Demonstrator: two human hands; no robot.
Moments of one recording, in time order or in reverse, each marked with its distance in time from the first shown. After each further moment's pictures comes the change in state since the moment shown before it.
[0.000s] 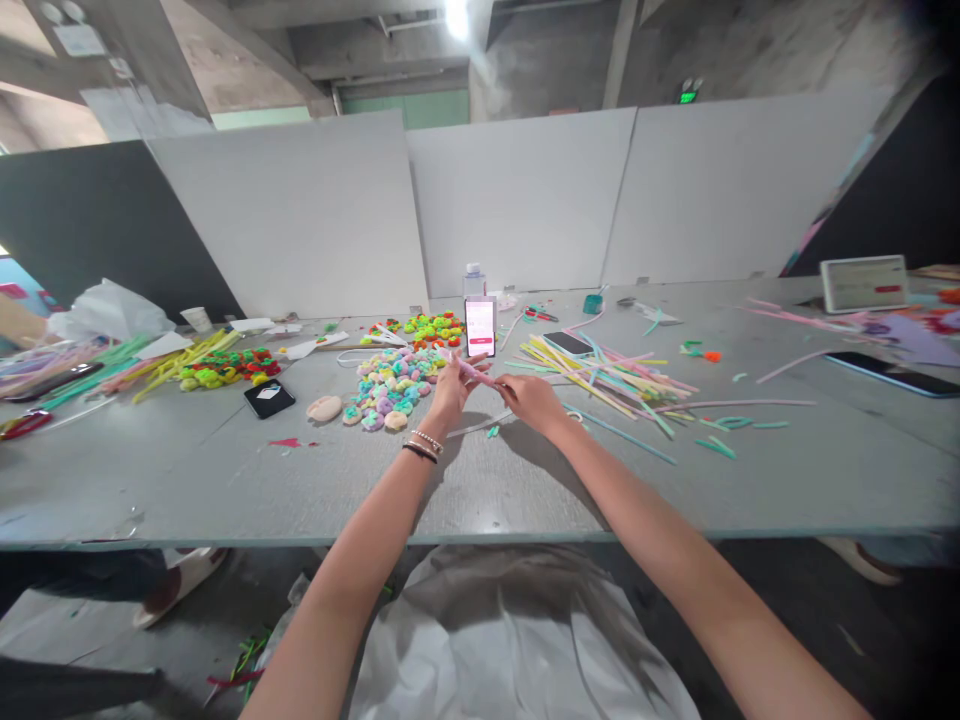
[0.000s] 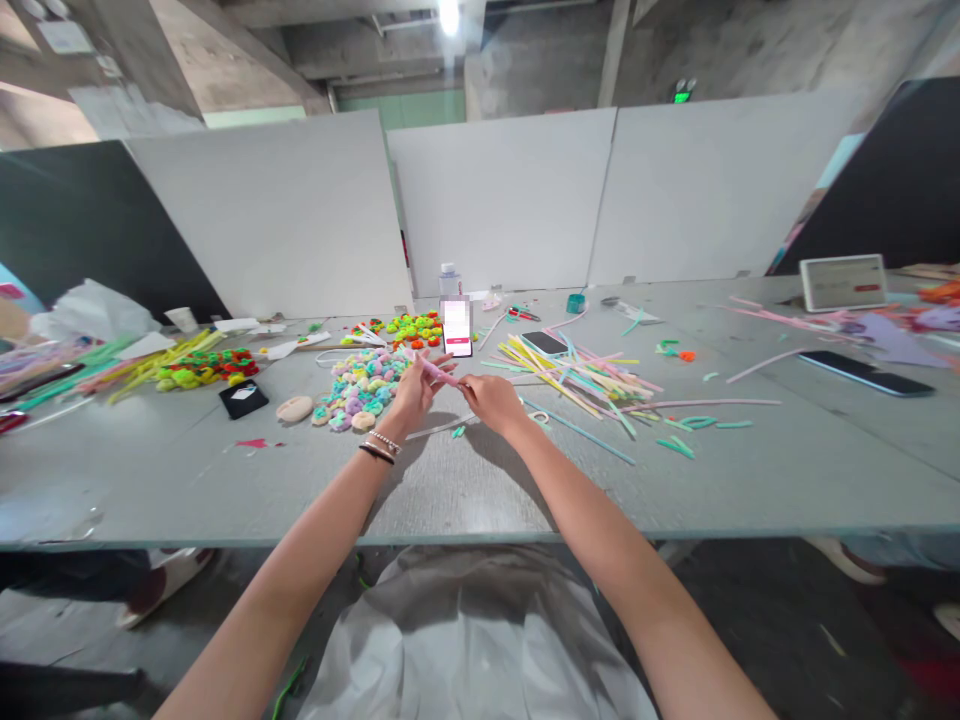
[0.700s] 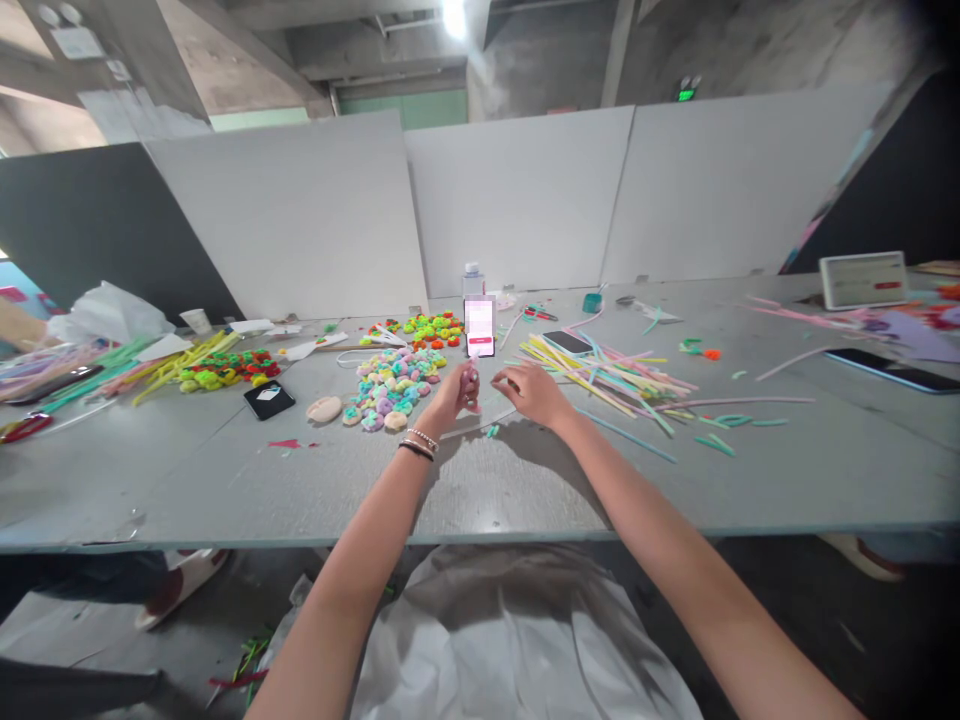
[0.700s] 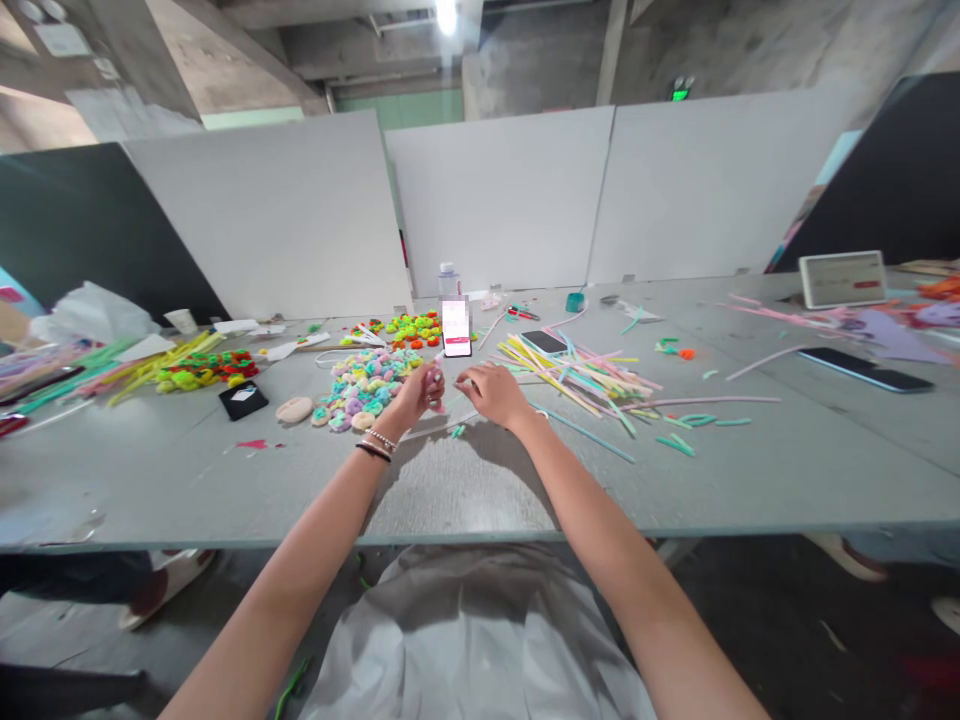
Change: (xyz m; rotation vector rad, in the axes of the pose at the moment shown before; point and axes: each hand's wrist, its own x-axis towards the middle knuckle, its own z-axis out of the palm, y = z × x) left_hand -0.003 0.009 -0.006 0.267 -0.204 -0.282; right_hand 0.006 0.012 -0.002 0.087 0.092 -0.199
